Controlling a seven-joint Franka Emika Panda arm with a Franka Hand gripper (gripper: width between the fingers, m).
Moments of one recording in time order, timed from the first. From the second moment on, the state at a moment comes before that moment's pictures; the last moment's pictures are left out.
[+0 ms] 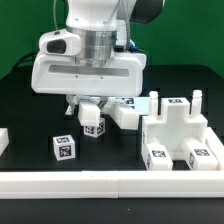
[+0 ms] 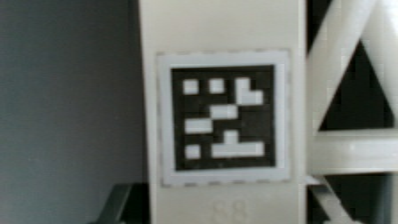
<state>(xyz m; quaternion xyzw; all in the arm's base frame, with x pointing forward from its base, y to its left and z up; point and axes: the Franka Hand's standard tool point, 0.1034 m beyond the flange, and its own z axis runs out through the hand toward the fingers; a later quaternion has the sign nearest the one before) 0.469 -0.070 0.035 1.00 0.06 -0.02 0.06</state>
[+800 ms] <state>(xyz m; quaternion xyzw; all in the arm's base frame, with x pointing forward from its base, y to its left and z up) 0.493 -0.048 0.136 0.99 -0.13 -0.08 0.00</state>
